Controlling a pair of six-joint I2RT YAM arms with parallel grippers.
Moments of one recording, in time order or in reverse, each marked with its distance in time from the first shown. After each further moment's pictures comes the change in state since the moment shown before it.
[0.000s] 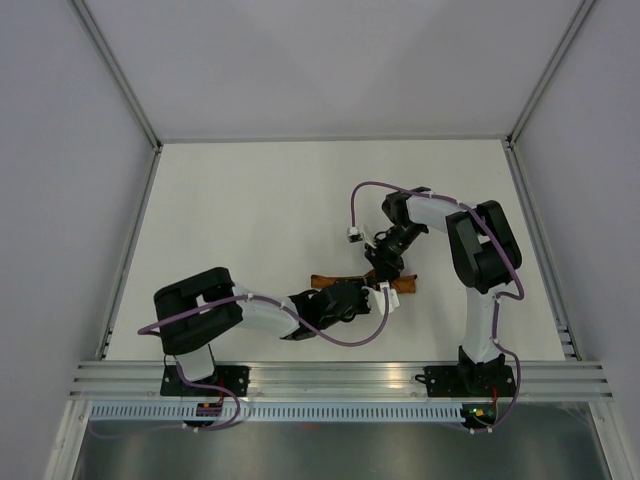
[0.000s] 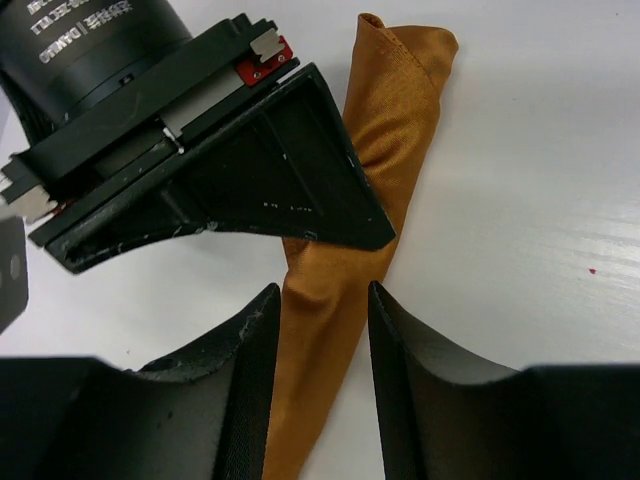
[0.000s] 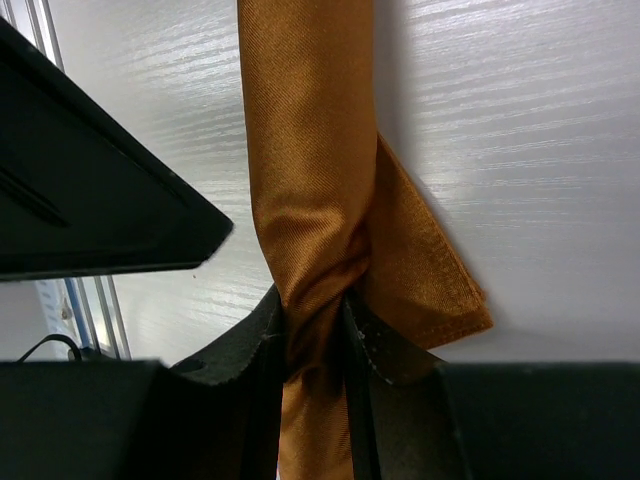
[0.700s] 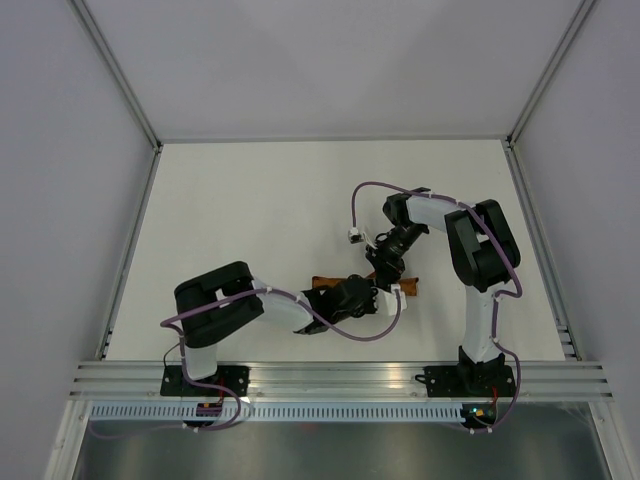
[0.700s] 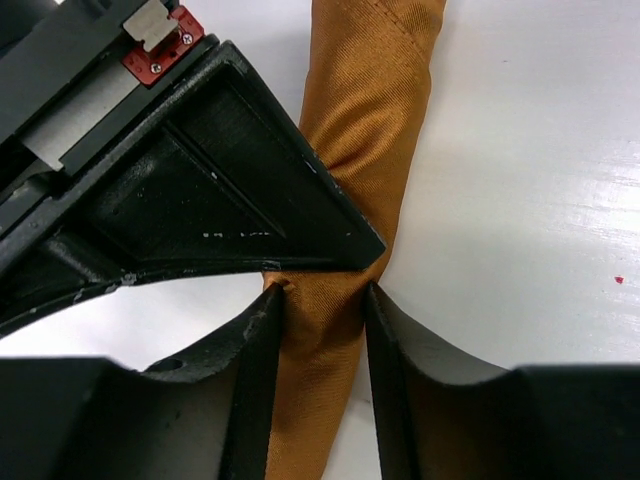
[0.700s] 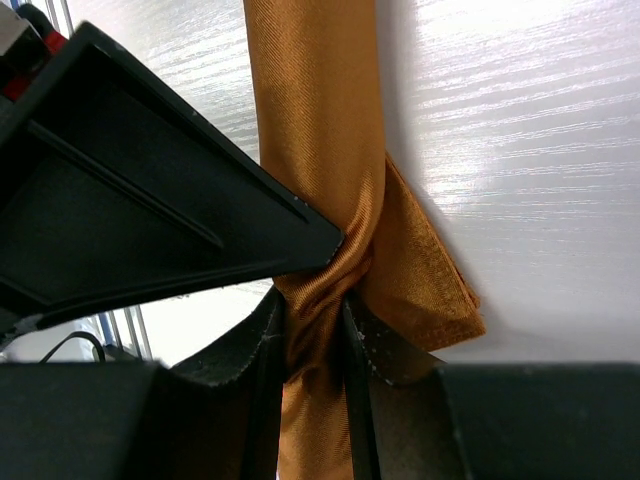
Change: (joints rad) left arm 0.018 0.134 0.107 -0.089 0.043 0.068; right arm -0.006 0.017 0.002 -0.034 -0.011 0.014
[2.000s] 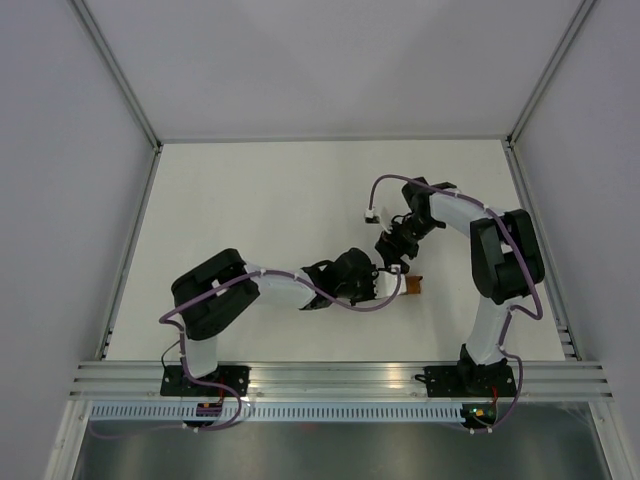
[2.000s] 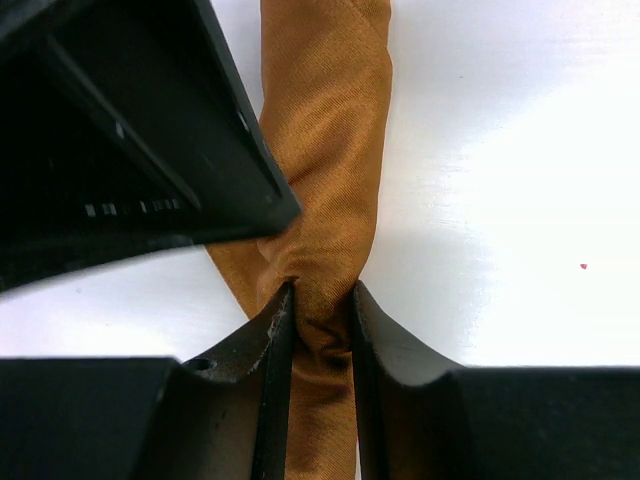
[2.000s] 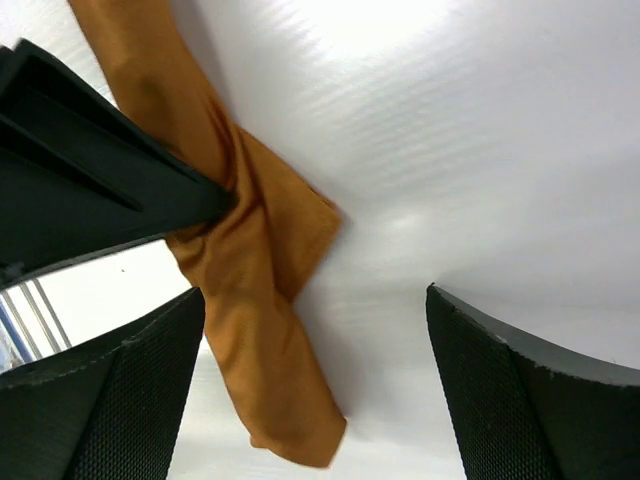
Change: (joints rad) left arm 0.121 0.013 0.139 -0.250 0.326 -0.041; right arm -0.083 -0.150 -0.048 0.174 0.124 0.161
